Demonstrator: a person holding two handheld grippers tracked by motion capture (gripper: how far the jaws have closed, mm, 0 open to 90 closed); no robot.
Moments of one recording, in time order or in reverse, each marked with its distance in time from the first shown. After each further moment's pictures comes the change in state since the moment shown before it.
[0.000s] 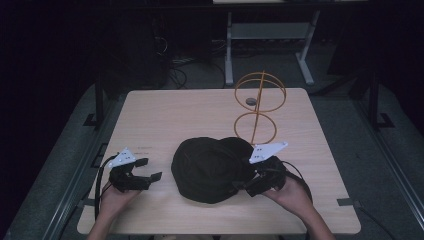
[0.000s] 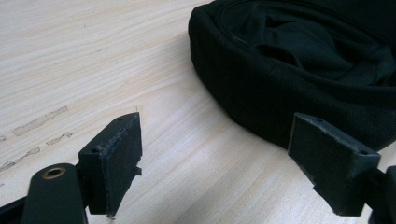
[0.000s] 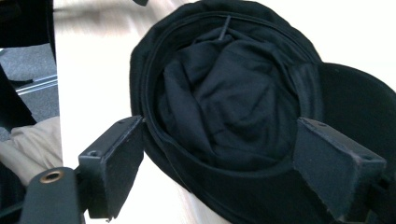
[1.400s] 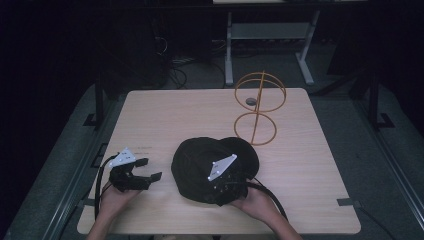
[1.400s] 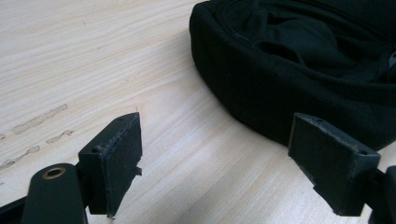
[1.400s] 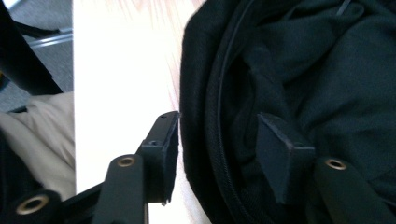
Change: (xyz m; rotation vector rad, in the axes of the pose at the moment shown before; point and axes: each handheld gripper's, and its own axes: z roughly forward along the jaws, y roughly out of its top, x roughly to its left) left arm 0.002 -0.001 0.001 0.008 -0.004 0.001; right arm 0.039 0.016 0.089 0.193 0.111 -0.114
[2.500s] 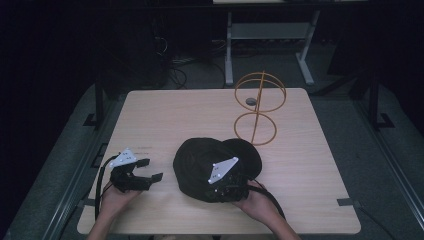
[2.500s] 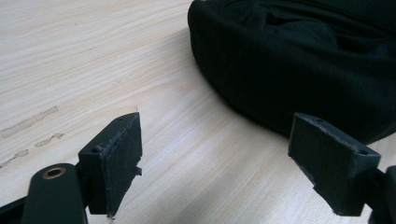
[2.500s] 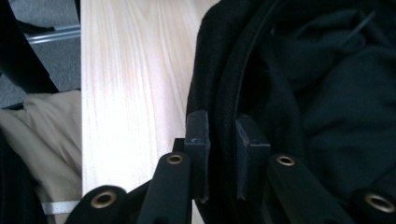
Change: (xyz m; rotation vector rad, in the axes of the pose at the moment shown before) left arm -0.003 0.001 0.001 -0.007 -0.027 0.000; right arm 0.009 0.003 -0.013 -0.037 -0.023 -0.038
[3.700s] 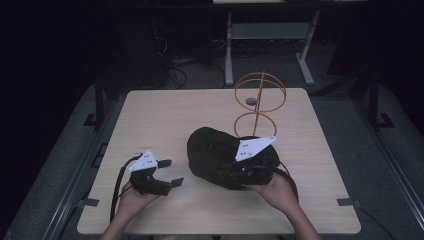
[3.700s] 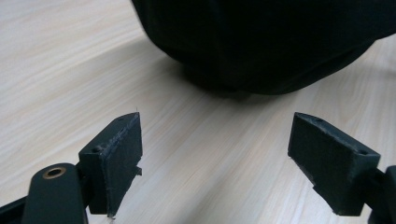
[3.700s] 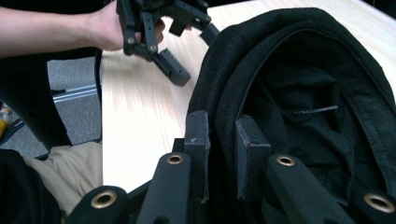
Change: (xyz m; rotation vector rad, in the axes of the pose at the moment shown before) left arm -0.049 0.025 0.026 -0.038 -0.128 0.125; right arm -0.021 0.006 -0.081 -0.226 -0.014 0.066
